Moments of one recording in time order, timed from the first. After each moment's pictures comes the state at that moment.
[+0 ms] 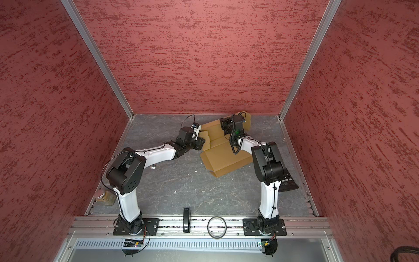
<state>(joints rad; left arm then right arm) -0.57 1.90 1.20 0.09 0.04 -0.24 0.27 2.01 1.30 0.46 -0.19 1.51</state>
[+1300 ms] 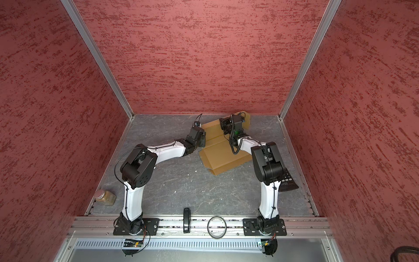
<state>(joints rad) -0.63 2.06 1.39 -0.04 -0.35 -0.39 0.28 2.01 1.30 0.47 -0.19 1.51</state>
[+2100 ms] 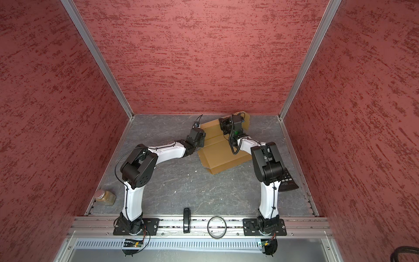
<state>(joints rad) -0.63 2.06 1.37 0.00 -0.44 -0.32 0.29 2.01 1.30 0.47 -0.19 1.52</state>
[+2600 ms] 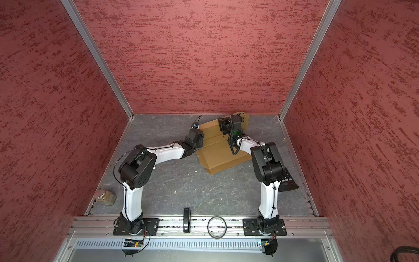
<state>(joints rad) -0.63 2.04 1.32 0.02 -0.44 -0.29 0.29 2.01 1.29 0.47 -0.20 1.52</state>
